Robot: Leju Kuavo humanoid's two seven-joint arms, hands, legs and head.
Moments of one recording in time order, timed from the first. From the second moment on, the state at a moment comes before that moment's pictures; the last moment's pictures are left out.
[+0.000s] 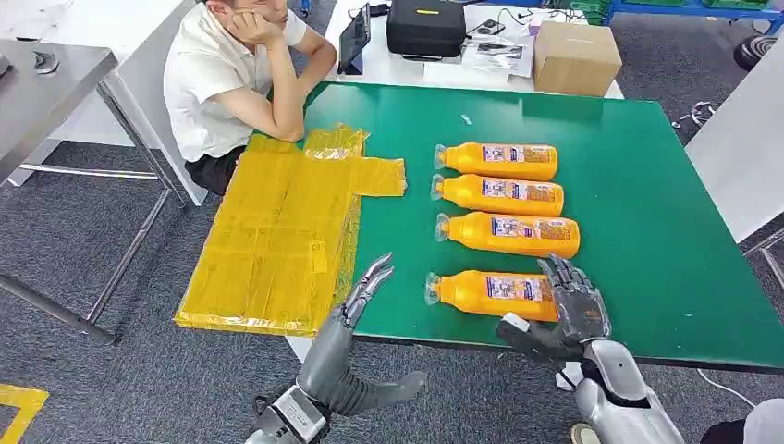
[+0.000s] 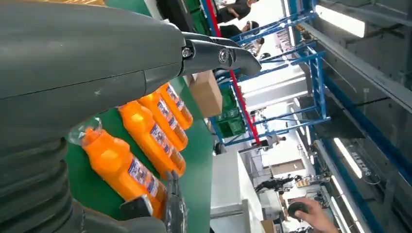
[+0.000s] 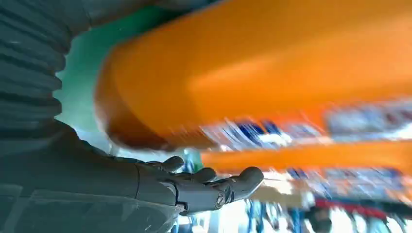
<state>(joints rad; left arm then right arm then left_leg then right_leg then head) 0.01 -0.13 -0.65 -1.57 -0.04 0.24 -0.45 -0.22 -0.30 0.26 -0.91 1.09 -0.35 -0.17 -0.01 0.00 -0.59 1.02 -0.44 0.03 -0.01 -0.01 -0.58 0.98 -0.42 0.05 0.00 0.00</state>
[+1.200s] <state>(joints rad) 0.02 -0.12 -0.66 -1.60 -0.05 0.24 -0.45 -0.26 -0.34 0.18 -0.73 1.06 -0.34 -0.15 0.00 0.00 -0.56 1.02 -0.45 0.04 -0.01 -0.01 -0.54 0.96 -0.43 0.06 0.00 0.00</state>
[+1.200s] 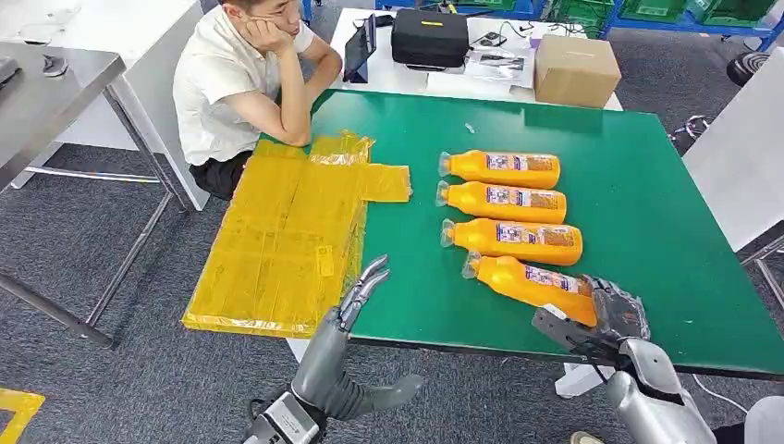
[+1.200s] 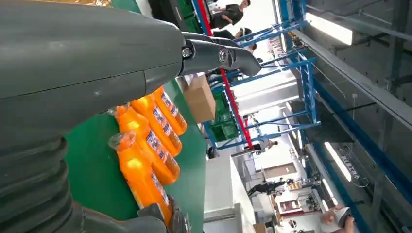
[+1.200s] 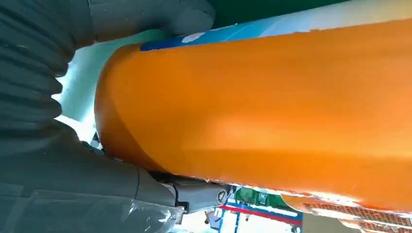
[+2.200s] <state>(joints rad) 0.13 -0.10 -0.58 -1.55 0.54 0.19 -0.39 0.09 -0.07 0.05 -1.42 0.49 -0.33 -0.50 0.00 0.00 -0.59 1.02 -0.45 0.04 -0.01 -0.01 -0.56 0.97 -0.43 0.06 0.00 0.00</state>
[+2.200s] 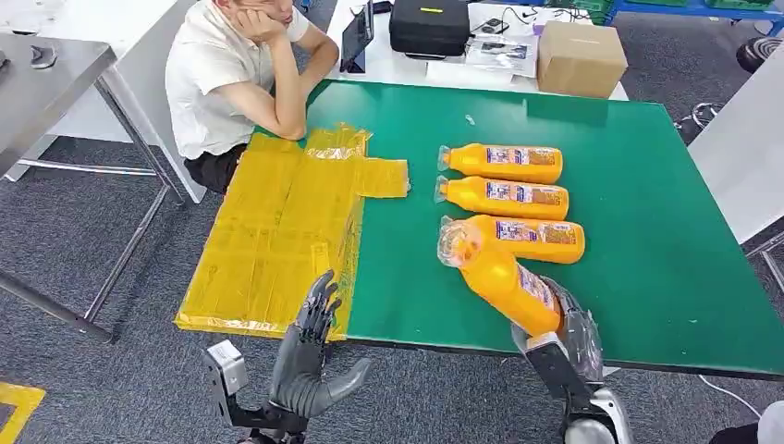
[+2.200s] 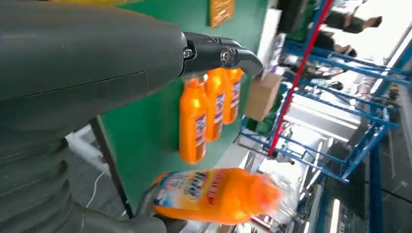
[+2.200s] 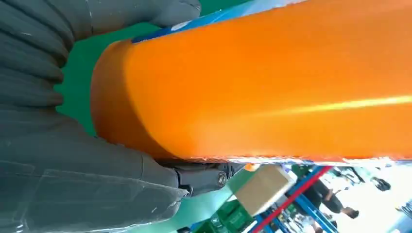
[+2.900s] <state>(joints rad) 0.04 -0.13 -0.59 -1.45 0.54 0.09 -0.32 0.00 0.02 0.23 -1.41 0.43 -0.26 -0.51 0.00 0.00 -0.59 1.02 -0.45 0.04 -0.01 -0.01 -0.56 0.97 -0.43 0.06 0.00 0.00</state>
